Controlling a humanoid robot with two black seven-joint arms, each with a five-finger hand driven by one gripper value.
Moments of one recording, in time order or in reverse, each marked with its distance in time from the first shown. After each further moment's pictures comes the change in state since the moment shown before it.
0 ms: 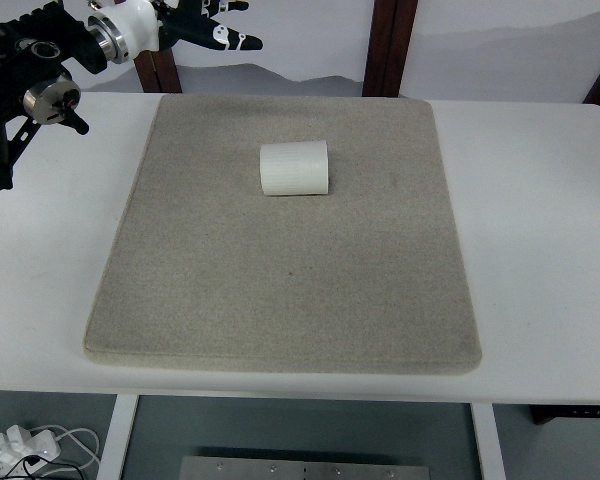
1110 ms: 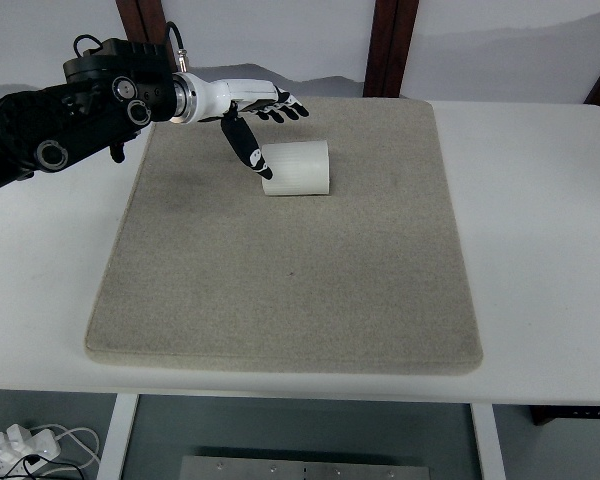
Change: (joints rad) left arm -0.092 -0.054 0.303 -0.163 0.344 0.033 0.313; right arm 0.000 0.000 0.000 0.000 0.000 0.000 0.000
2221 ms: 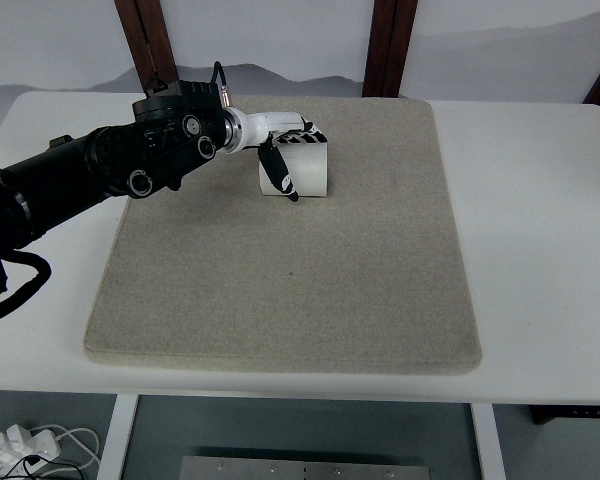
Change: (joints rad) left arm 0.027 -0.231 0.071 0.254 0.014 0.055 -0.015; right arm 0.000 0.000 0.000 0.000 0.000 0.000 0.000
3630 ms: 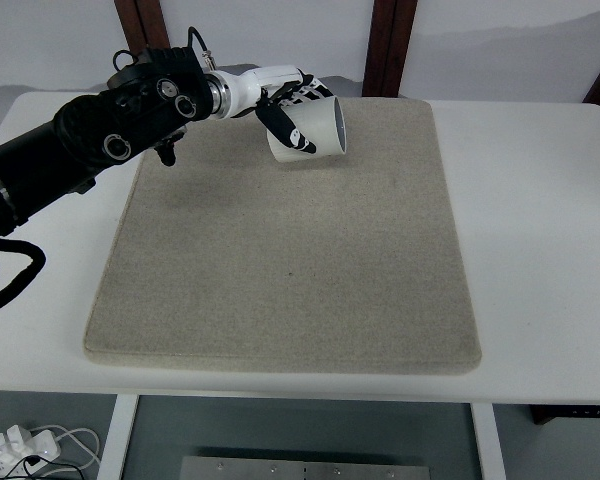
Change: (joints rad) left arm -0.012 0.049 -0.140 0.004 -0.165 -0.003 -0.055; right arm 0.000 0.000 0.000 0.000 0.000 0.000 0.000
